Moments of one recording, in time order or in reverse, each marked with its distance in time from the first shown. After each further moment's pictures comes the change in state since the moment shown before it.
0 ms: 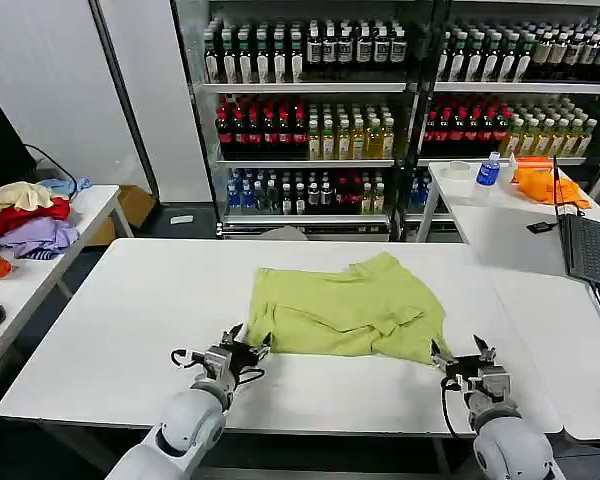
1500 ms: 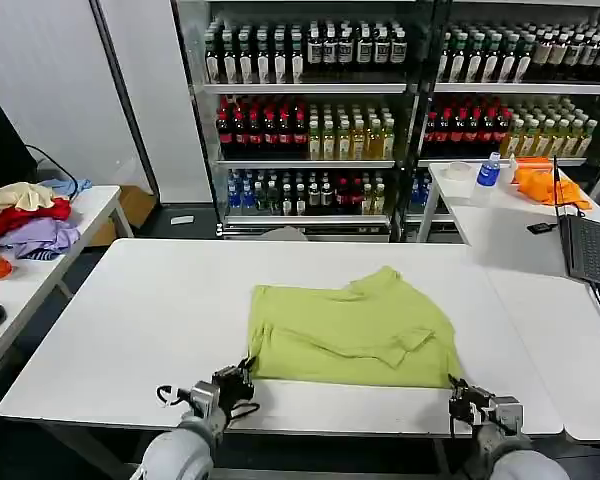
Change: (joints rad) left arm 0.280 0.034 -0.093 -0.222 0.012 0.017 0.018; right arm -0.268 -0.060 0.104 0.208 0.022 -0.052 -0.030
